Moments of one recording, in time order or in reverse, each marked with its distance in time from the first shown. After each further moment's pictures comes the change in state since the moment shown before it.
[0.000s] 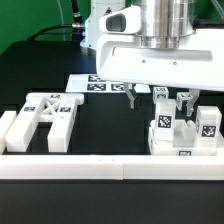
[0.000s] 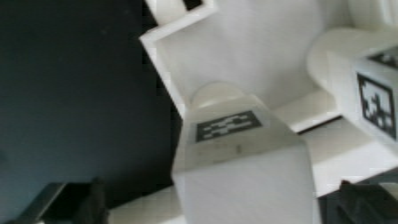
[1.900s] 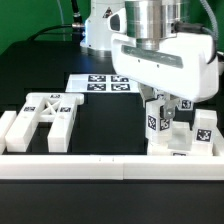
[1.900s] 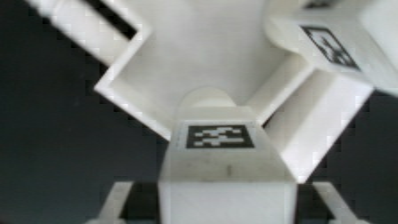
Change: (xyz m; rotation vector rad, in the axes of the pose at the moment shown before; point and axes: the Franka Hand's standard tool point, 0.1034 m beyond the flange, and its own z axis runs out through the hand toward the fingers) arm 0.006 0.004 0.002 0.063 -0.021 0.842
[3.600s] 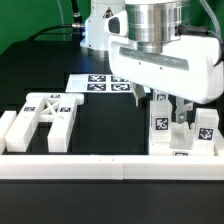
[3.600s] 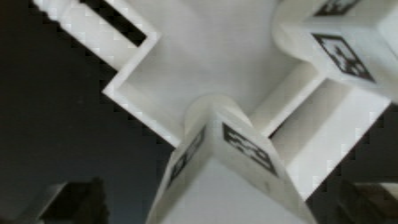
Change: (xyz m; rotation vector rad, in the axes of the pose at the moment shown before) arm -0.005 0.002 0.003 -0.049 -0.004 -0.403
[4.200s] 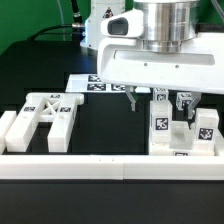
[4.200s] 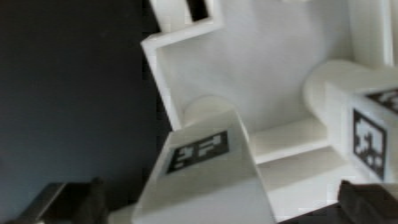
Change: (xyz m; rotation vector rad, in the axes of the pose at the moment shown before) arm -0.003 -0.003 -0.003 -0.038 0.021 -0.522
